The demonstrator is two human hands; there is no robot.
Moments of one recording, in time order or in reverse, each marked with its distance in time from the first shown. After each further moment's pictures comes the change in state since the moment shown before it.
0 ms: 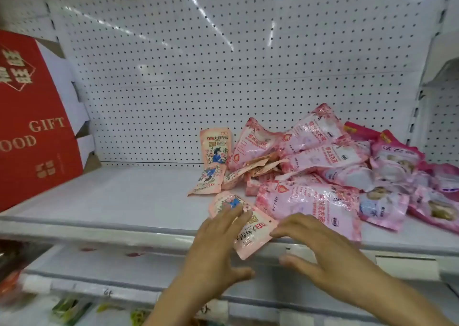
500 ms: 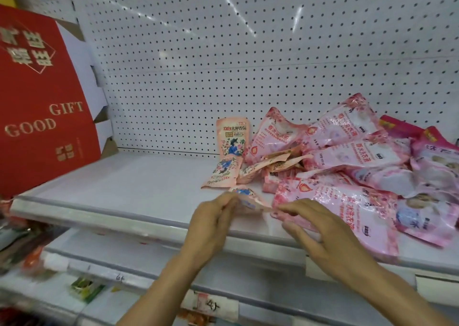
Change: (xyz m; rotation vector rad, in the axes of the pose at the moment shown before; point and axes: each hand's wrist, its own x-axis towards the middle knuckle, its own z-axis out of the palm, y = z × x) left_hand 0.041 -0.050 0.007 -0.384 0.388 -0.078; right_hand 0.049 0.024 0.034 0.172 0.218 -0.022
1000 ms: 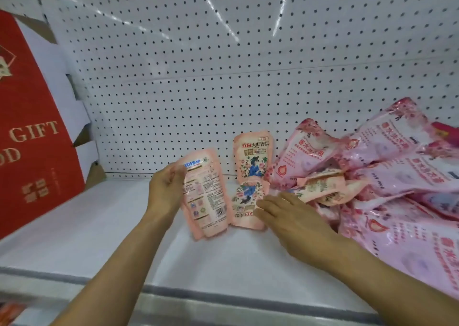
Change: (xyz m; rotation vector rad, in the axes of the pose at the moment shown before) left_hand 0.153 -0.126 -0.105 -0.349 0.281 -0.424; right_hand 0.165 0.009 0.112 -0.767 -0.153 -0.344
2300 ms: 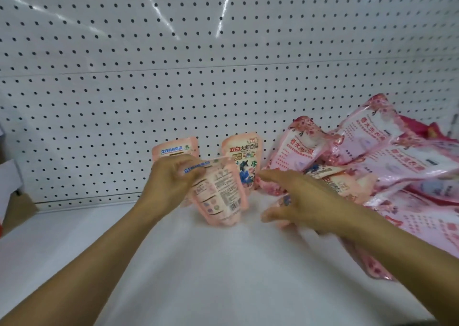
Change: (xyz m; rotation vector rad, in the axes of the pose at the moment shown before) left_hand 0.081 -0.007 0.017 0.145 -0.453 0.274; right_hand 0.058 0.019 -0.029 0.424 -0.244 0.595
